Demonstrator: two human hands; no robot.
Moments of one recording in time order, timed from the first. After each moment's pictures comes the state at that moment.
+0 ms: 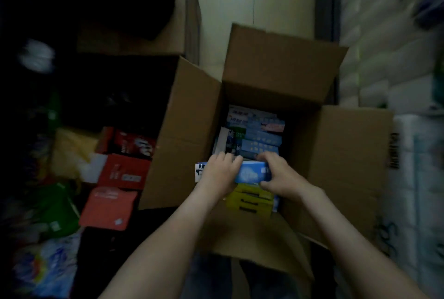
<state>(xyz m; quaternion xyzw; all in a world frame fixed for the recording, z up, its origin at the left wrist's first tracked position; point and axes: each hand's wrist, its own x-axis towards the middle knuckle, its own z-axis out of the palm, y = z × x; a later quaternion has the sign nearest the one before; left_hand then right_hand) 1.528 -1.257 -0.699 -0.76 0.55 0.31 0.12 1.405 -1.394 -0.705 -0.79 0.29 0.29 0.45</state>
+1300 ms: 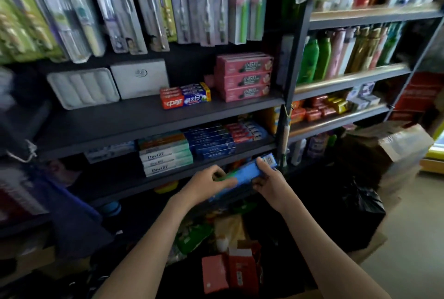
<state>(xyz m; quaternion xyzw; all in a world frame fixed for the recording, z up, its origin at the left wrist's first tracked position) 1.577 -0.916 -0.166 -0.90 -0.13 0.08 -0.40 1.656 -1.096 -0.195 -0.52 0.01 0.28 0.81</state>
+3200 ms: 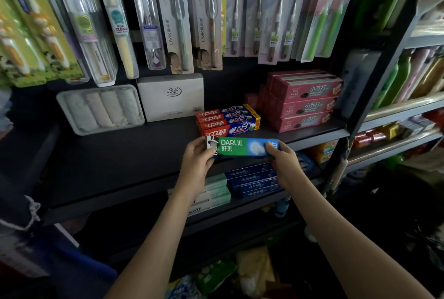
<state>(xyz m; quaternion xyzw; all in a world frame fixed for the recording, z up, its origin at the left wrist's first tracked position) 1.695 -0.697 -0.138 -0.54 -0.17 -0.21 -0.80 1.811 -0.871 -0.154 -0.65 0.00 0.14 0.75</state>
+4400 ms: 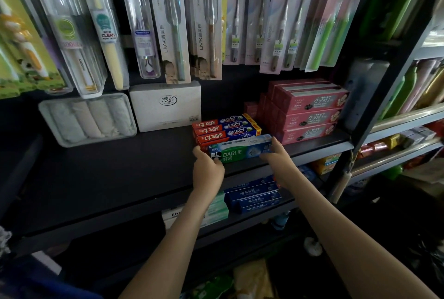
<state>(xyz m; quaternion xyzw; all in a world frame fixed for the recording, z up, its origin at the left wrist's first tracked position) 1.753 -0.704 -0.144 -0.80 -0.30 -0.20 -0.48 1.867 -0.847 -0.152 -0.77 -0.10 0.13 0.62</state>
